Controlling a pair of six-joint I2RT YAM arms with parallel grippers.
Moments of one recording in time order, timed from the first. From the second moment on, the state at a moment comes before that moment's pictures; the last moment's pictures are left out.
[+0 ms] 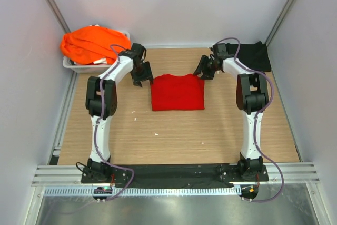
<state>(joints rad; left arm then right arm) -0.28 2.25 1.90 -0.85 0.11 -0.52 0.15 2.27 1.77 -0.45 -0.38 0.51</state>
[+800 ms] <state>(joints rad) -0.28 2.26 1.87 -0.79 0.11 -0.55 0.18 2.25 1.78 -0.48 -0.30 0.43</state>
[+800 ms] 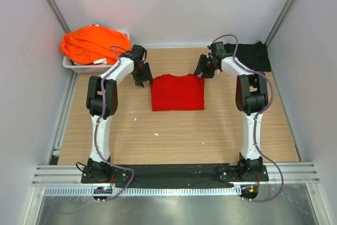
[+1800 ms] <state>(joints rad) -0.28 2.26 1.86 -0.76 0.12 -0.55 0.23 2.23 1.78 -0.52 -0.27 0.40</state>
